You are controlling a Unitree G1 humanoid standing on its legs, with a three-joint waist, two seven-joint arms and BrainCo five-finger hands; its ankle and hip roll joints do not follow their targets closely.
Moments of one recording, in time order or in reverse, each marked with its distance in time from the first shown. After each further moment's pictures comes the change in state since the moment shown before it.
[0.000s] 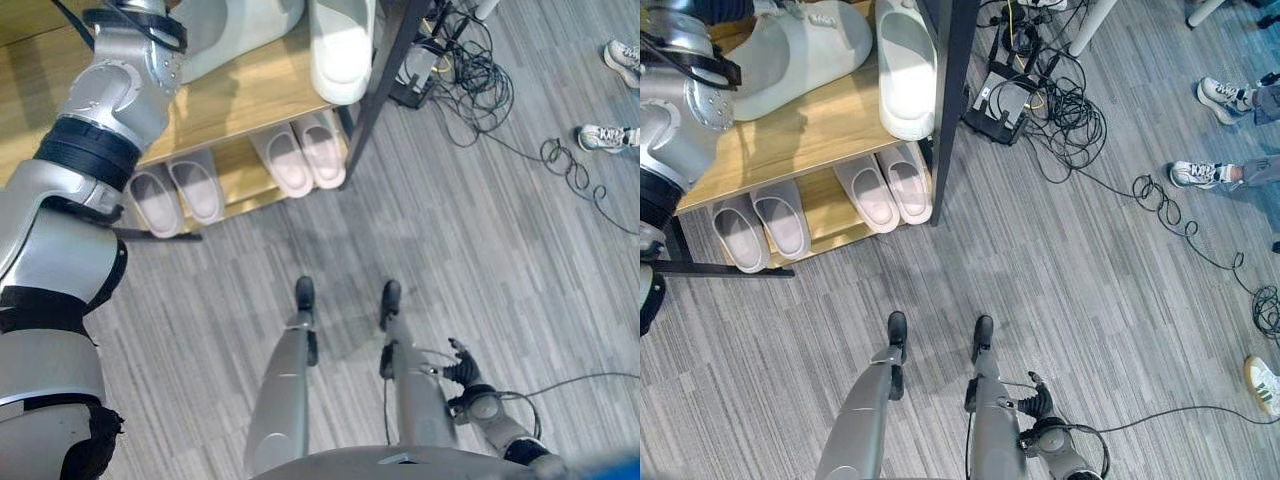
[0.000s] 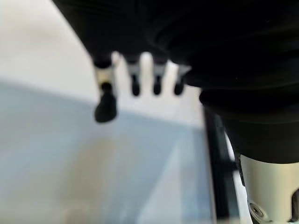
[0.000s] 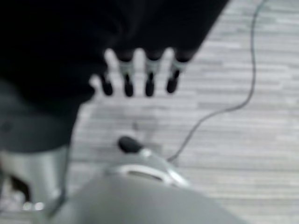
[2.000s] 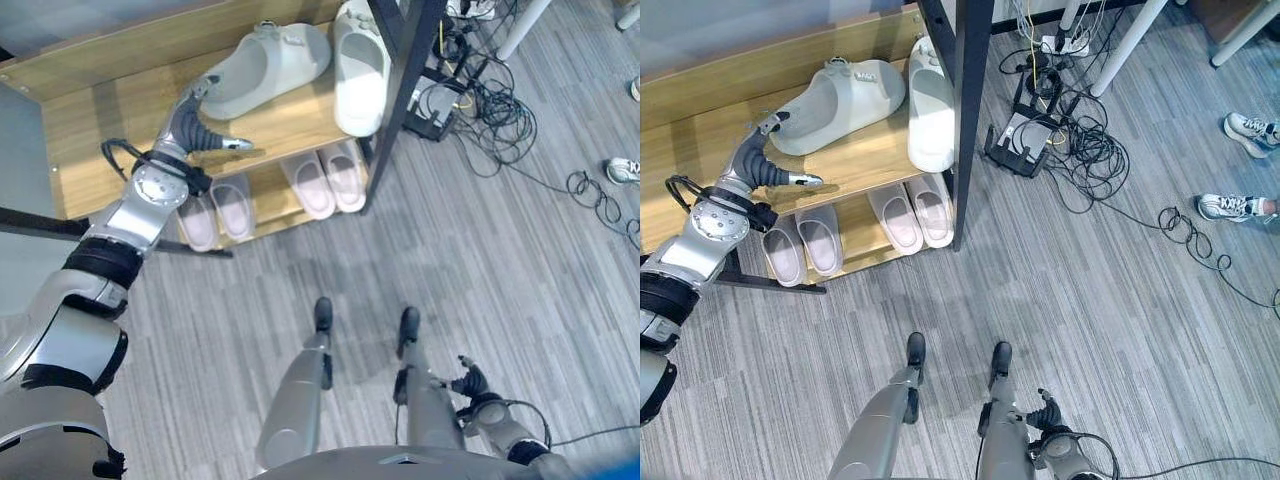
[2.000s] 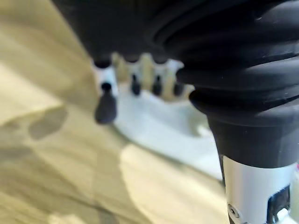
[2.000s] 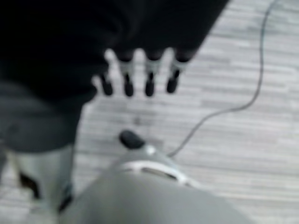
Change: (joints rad) left arm 0.513 0.035 0.199 -0.147 -0.643 -0.223 -0.489; right arm -0.003 0.005 -0.060 0.089 -0.056 0.064 0.046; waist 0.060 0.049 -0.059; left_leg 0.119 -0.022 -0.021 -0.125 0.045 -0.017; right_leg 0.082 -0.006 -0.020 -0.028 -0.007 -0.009
